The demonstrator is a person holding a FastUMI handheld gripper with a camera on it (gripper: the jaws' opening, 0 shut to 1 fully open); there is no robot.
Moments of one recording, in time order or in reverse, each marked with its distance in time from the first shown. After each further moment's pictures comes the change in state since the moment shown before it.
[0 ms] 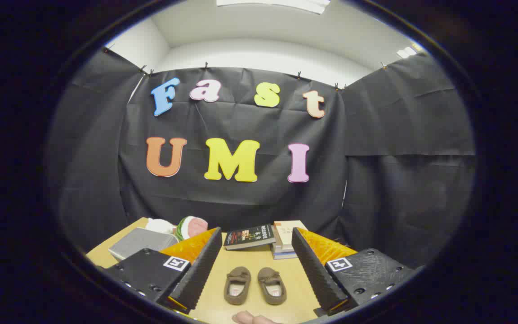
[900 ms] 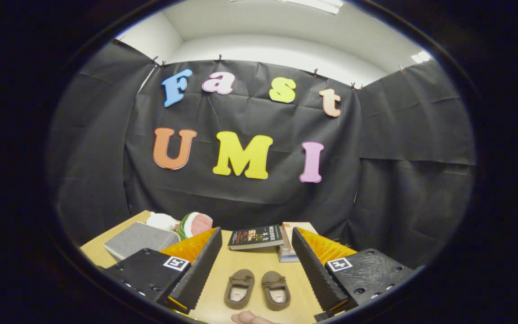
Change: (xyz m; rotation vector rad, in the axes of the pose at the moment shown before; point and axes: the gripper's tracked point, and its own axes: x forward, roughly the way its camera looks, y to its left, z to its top) arm 0.049 0.027 -0.014 -0.045 0.039 0.051
